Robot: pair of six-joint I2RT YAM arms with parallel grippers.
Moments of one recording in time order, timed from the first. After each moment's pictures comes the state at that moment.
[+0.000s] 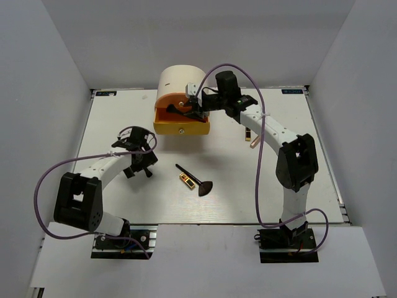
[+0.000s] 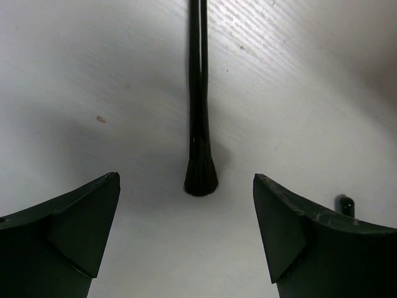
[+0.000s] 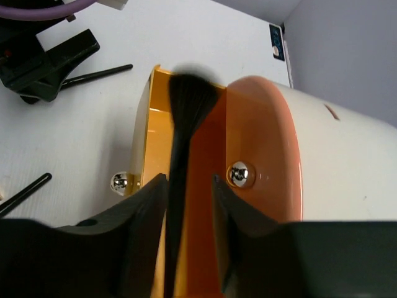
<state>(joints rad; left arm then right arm) -0.26 1.42 0.84 -0.61 -0.29 -0.78 0.58 1.95 1.75 -0.22 -0.87 -0.78</state>
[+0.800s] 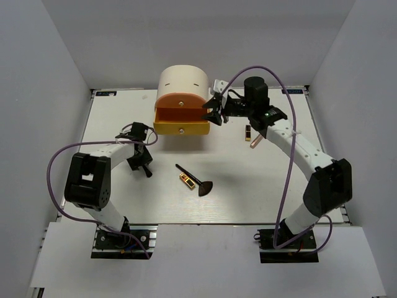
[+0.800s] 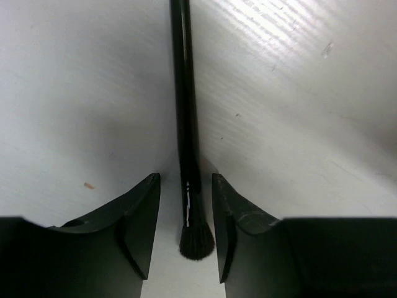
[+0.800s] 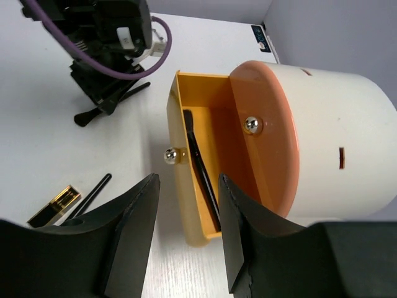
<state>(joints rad) -0.20 1.64 0.93 -0.53 -0.27 -0.69 0.51 1.60 1.42 -0.10 -0.85 -0.50</state>
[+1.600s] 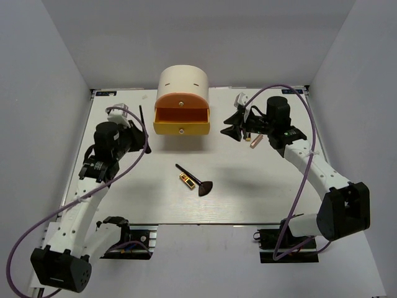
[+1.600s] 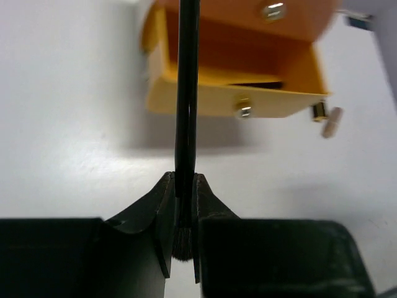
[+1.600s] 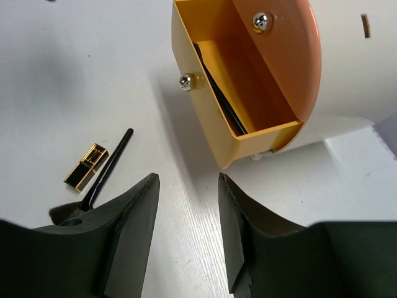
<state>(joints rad) -0.20 0.94 0.87 -0.37 0.06 -0.40 0.36 1.35 1.06 -0.04 -0.86 -0.39</state>
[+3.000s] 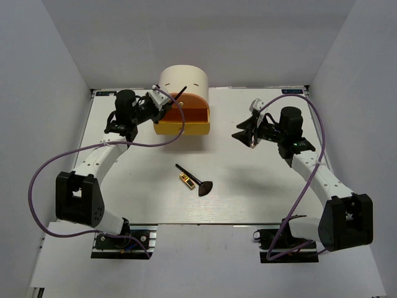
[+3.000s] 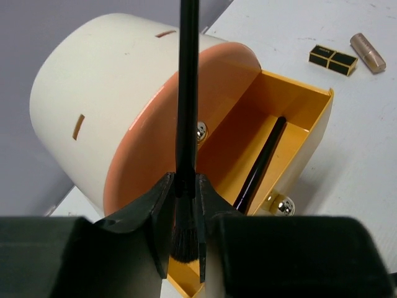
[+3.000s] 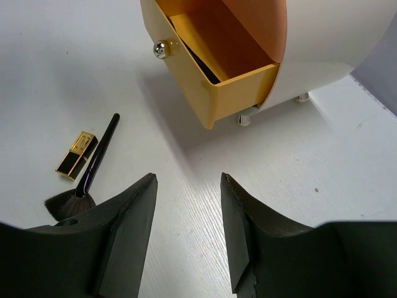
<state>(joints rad) -0.21 1.47 1.12 0.14 0.60 0.47 0.23 1.25 0.87 0.09 -0.88 -0.30</state>
